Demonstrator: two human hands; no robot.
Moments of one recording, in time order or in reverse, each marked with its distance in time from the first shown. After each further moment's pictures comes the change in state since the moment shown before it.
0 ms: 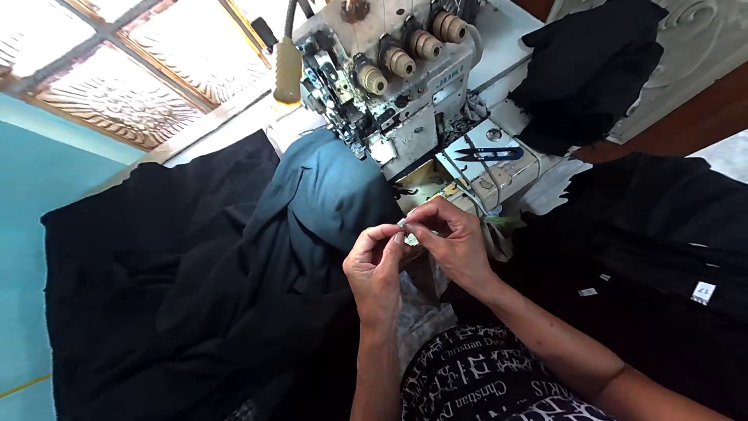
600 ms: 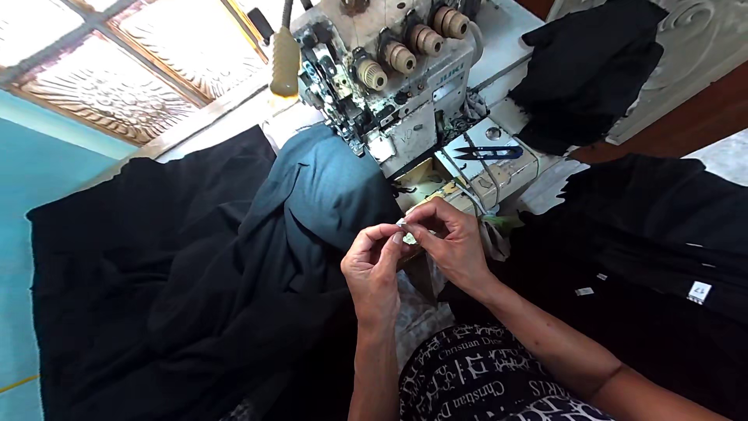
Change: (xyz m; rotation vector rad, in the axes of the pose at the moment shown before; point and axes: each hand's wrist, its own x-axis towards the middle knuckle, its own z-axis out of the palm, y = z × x) left_hand -0.001 -0.001 -0.001 -0.037 0.001 -0.016; right_hand -0.002 0.002 0.001 -0.015 -0.001 -0.004
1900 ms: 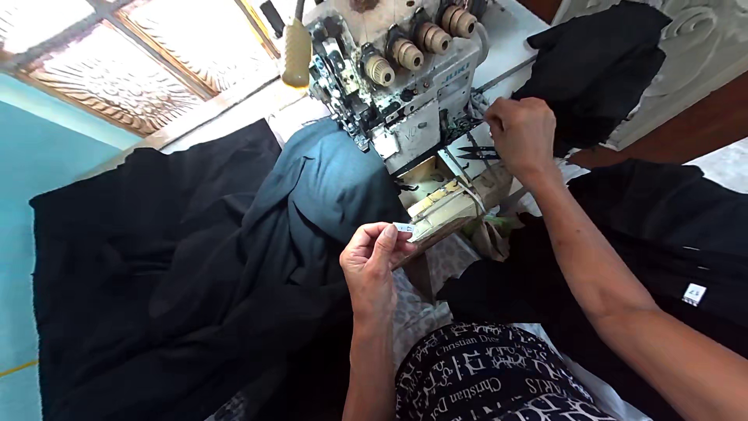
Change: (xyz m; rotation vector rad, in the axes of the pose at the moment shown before) left_hand -0.001 0.004 -0.004 -0.092 -0.008 -0.090; right_hand 0.120 0.045 -0.121 -1.119 -0.080 -0.125
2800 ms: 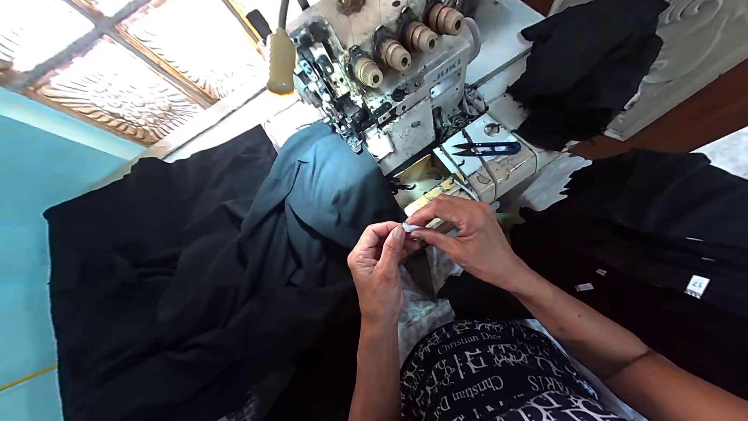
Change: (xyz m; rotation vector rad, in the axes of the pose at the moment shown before) left_hand -0.003 -0.007 0.006 0.051 -0.075 0.081; right_hand -0.093 -0.116 -0.020 0.828 -0.094 -0.121
